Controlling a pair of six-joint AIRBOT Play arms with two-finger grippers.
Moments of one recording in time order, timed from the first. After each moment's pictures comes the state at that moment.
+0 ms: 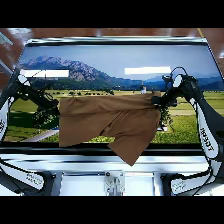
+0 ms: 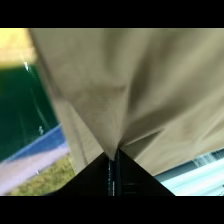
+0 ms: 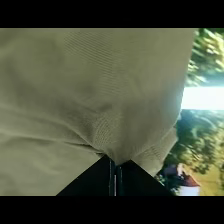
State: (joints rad) left arm 0.18 -1.76 1.41 1.17 -1.53 -1.28; right arm 0.00 -1.66 1.35 -1.41 1.22 1.56
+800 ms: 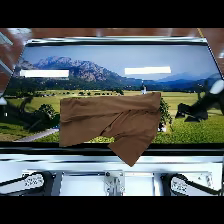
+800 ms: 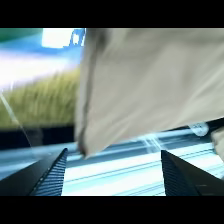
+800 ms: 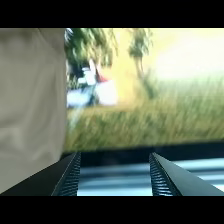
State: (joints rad) left arm 0.43 -1.33 0.89 1.07 -1.47 -1.28; right arm -0.33 -1.31 1.13 -1.38 1.45 1.46
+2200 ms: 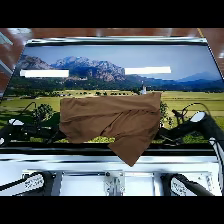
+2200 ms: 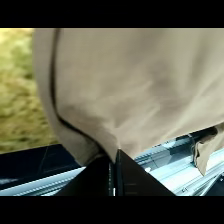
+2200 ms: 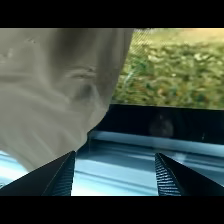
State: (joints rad) left arm 0.37 -1.30 0.54 0.78 -1.19 -1.09; right arm -0.22 -1.22 0.63 -1.12 1.26 1.34
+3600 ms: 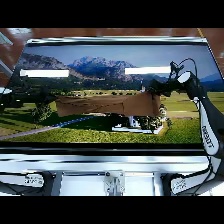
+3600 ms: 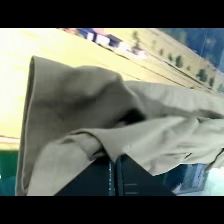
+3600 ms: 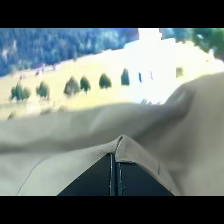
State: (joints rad) left arm 0.33 -1.59 1.17 0.65 -1.06 -1.16; right arm -0.04 -1.71 1.41 -1.02 0.88 1.52
